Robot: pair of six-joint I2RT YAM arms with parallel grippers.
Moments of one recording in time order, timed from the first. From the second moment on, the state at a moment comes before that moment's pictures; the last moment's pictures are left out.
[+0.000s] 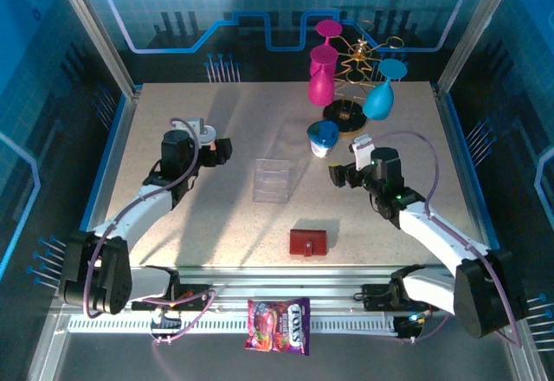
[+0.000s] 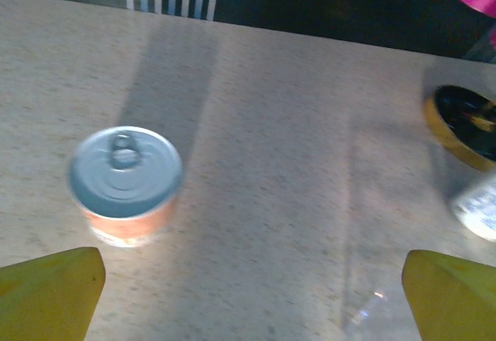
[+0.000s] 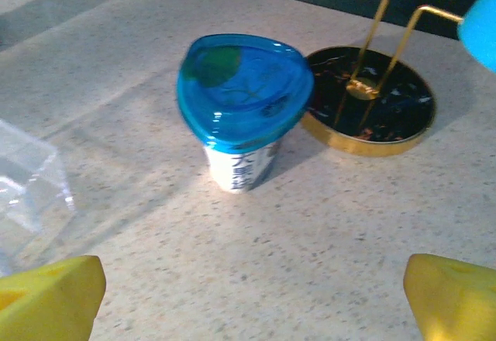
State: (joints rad) left arm -0.15 1.28 0.72 0.09 0.09 -0.28; right arm 0.32 1.13 0.60 0.03 -0.01 -0.04
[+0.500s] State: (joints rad) left arm -0.27 1.34 0.86 -0.20 0.31 -0.52; right arm 0.43 1.15 0.81 -0.43 -0.12 0.29
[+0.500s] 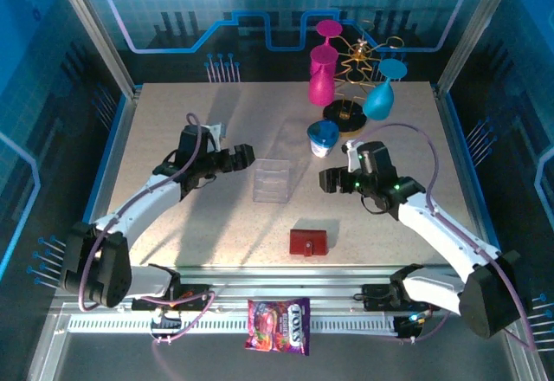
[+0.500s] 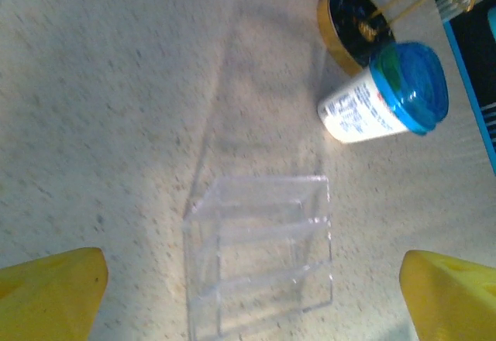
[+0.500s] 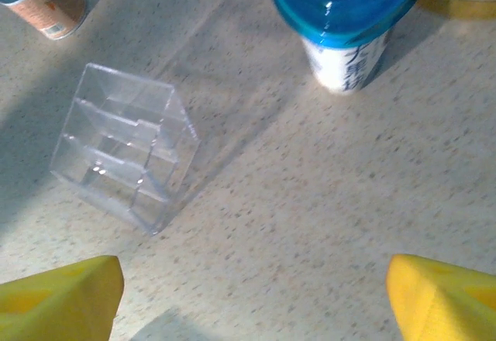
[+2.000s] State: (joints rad) left arm -0.47 1.43 1.02 -0.43 0.32 -0.58; right arm 0.69 1.39 0.72 -0.60 -0.23 0.98
